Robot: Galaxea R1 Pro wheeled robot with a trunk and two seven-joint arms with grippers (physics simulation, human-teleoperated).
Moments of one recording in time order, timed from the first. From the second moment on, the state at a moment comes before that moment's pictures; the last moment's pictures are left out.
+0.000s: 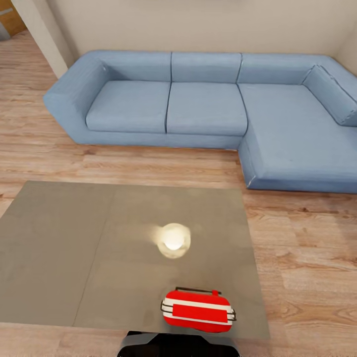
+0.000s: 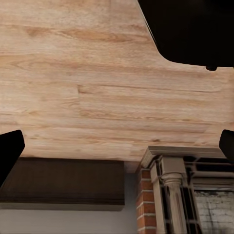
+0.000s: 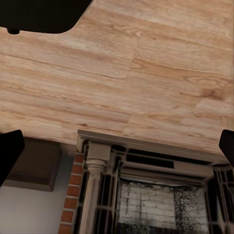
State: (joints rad) left arm 0.00 0.00 0.01 -0.07 0.02 -0.04 0.00; right arm -0.03 -0.01 0.35 -0.01 -0.18 -0.02 0.01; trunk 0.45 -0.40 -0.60
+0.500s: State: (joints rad) left arm 0.00 0.00 0.01 -0.07 0.02 -0.04 0.00; right arm -0.03 -0.01 0.35 -0.01 -0.18 -0.03 0.01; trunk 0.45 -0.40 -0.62
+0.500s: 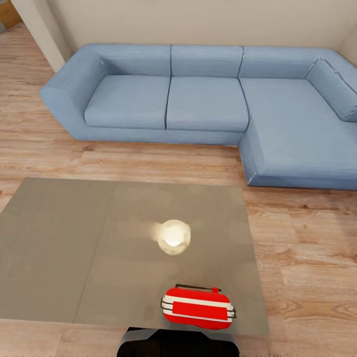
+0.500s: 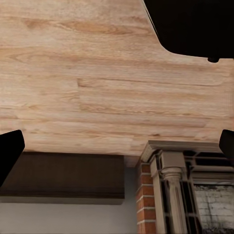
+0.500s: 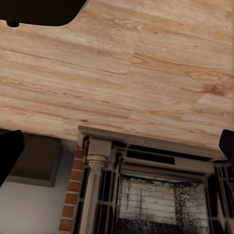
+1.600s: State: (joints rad) left arm 0.00 0.00 0.01 -0.07 0.03 -0.04 0.00; right arm -0.03 -0.01 0.35 -0.01 -0.17 -0.03 0.01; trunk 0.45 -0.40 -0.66
